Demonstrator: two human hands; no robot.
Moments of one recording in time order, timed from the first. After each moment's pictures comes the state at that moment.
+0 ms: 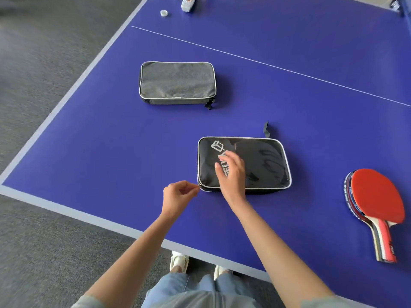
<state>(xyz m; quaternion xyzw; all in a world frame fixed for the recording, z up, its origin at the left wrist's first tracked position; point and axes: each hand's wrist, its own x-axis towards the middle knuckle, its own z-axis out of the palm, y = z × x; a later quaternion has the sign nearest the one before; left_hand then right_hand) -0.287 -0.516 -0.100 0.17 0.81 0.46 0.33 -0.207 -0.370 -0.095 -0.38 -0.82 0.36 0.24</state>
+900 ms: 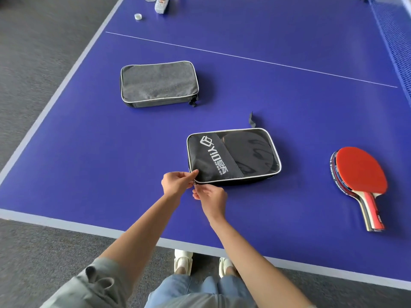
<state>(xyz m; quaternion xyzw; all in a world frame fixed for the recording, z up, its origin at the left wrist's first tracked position) -0.296 -0.479 -0.091 0.00 0.78 0.48 0.40 -0.188 -0.449 -0.104 -0.52 -0.58 0.60 0.20</state>
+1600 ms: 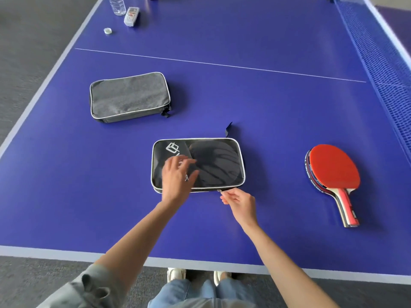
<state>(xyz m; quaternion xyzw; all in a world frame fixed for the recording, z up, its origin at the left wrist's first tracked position) -0.266 -0.418 -0.085 0.45 0.84 0.28 0.09 -0.074 -0.357 -0.109 -0.52 -0.65 0.52 0.20</state>
